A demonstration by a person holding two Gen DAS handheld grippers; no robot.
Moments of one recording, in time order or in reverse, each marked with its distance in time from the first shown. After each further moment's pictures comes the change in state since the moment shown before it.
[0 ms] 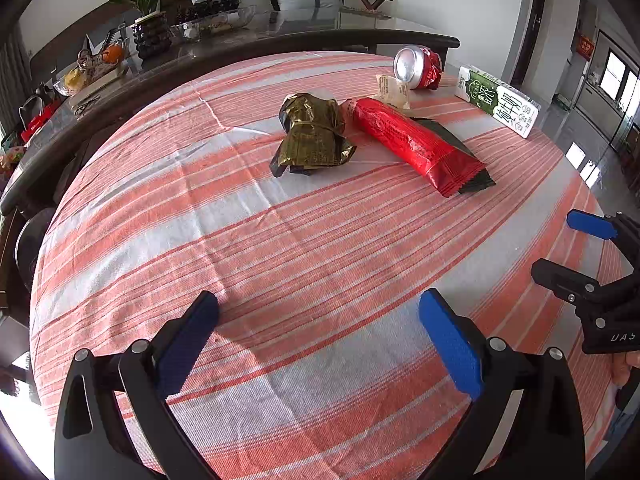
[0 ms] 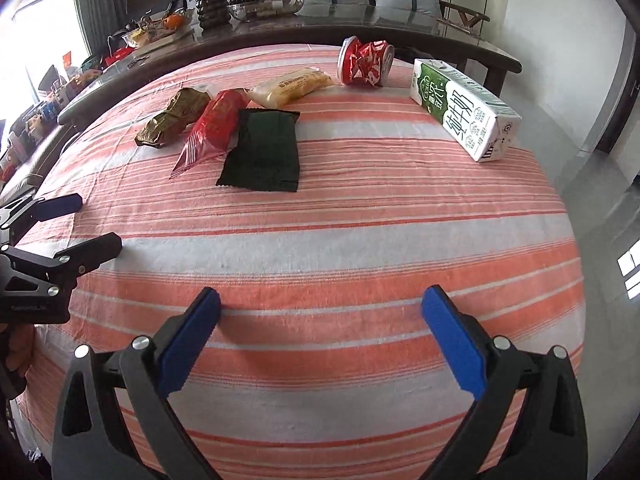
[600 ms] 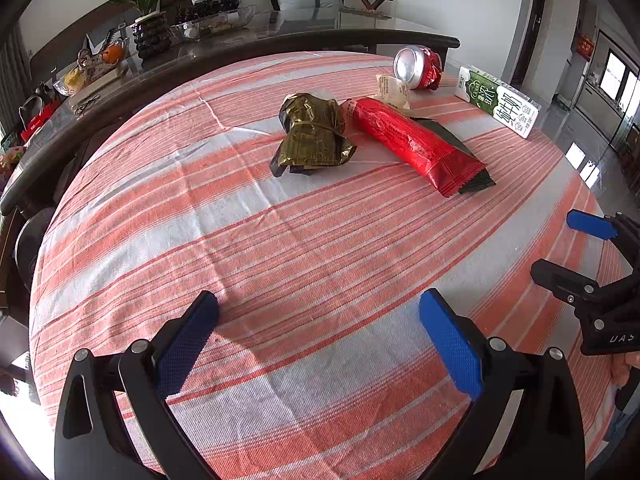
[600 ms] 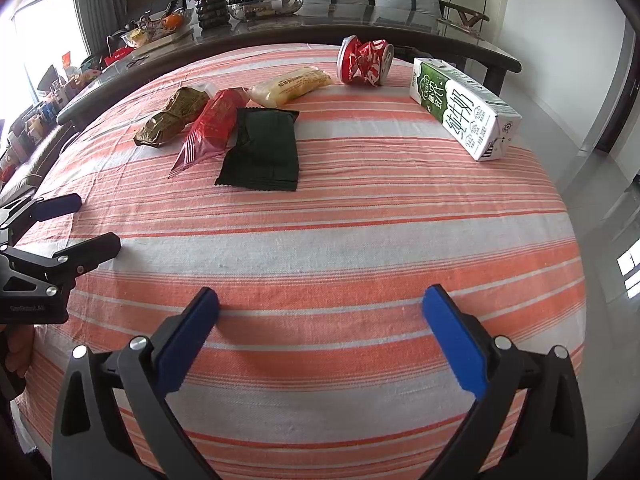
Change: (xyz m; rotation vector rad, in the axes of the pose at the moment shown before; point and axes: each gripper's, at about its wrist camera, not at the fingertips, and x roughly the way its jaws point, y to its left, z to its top) left arm 0.000 0.000 0.001 0.000 0.000 -0.002; right arm 0.002 0.001 0.001 -0.002 0.001 -0.006
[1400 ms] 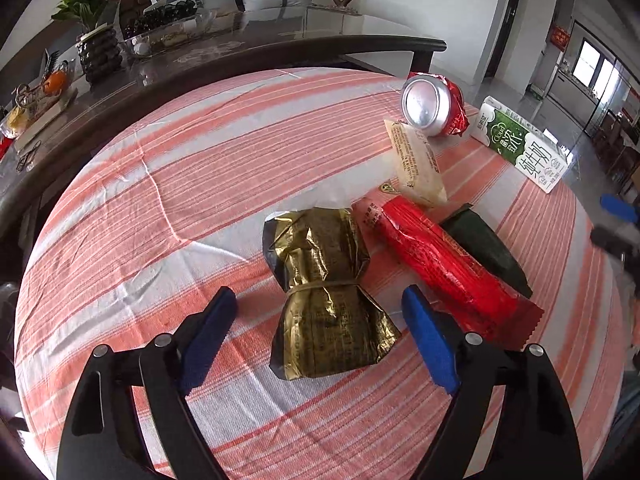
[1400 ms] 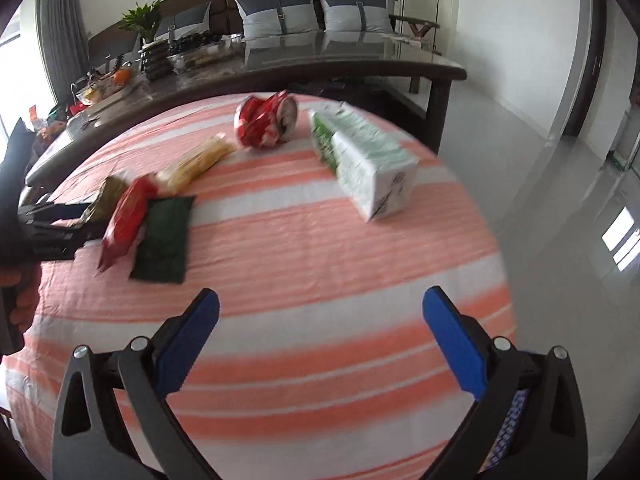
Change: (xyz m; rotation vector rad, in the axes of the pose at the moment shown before) left arm 0.062 0.015 0.093 0.087 0.010 -0.102; right arm -0.015 -0.095 0.064 0.069 -0.110 -0.109
